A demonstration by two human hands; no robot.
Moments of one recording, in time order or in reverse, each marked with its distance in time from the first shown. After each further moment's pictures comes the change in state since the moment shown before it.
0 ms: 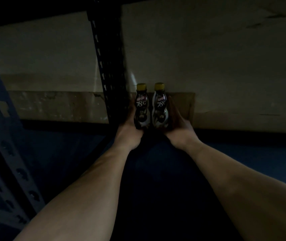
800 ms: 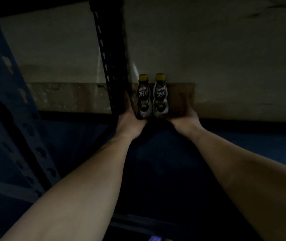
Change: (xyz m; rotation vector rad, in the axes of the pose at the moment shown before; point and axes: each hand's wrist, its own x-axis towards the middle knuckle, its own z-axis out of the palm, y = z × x) left_hand -0.025 0.026 -0.011 0.085 0.038 -0.179; right_hand -0.021 -0.012 -0.016 0.362 0.052 0.246
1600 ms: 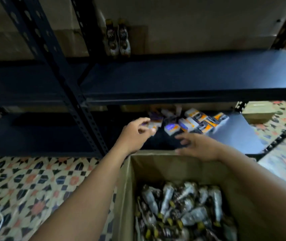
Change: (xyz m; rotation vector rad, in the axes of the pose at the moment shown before) left_hand -0.390 0.064 -0.026 -0.064 -0.550 -0.098; right_hand -0.439 -0.020 -0.157 -0.666 -0.595 0.374
